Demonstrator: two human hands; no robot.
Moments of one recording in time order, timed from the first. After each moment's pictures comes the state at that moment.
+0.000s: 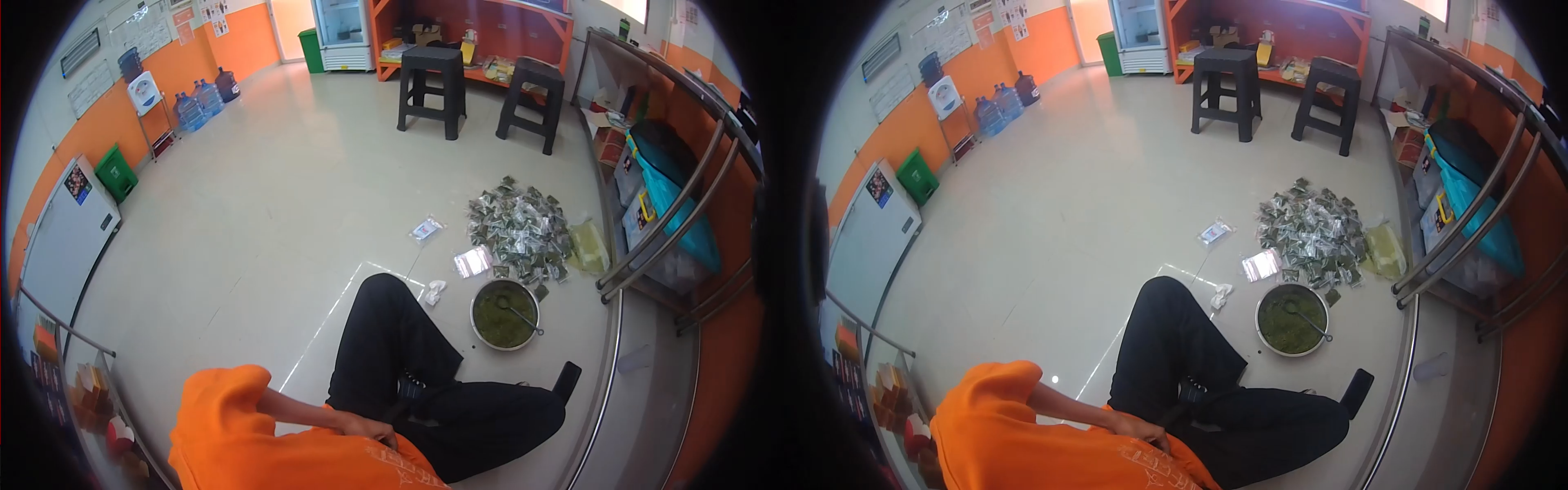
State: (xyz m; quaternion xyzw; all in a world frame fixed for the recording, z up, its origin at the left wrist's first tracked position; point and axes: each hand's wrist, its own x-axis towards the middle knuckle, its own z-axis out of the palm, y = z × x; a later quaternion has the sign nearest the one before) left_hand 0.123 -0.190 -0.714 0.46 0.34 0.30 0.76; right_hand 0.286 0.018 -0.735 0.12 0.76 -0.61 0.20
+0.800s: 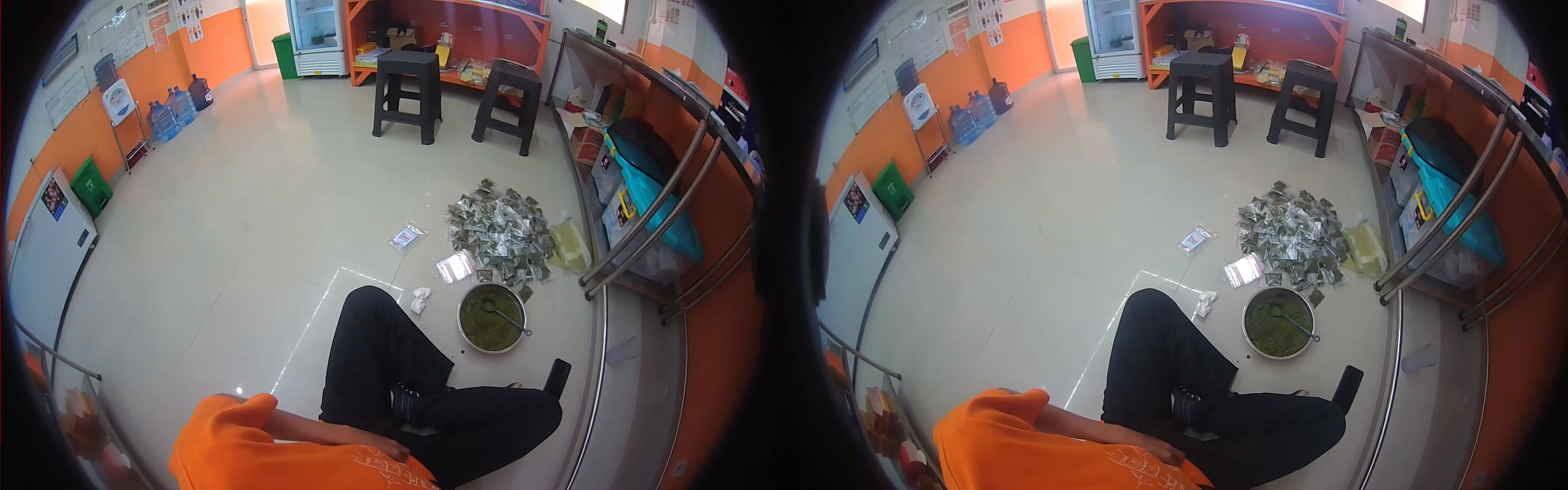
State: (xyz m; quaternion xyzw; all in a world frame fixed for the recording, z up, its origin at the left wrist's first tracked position) left_hand 0.142 -0.176 -0.799 0.75 0.28 0.29 0.52; right_hand 0.301 0.008 -0.747 0.31 0.65 -0.68 0.15
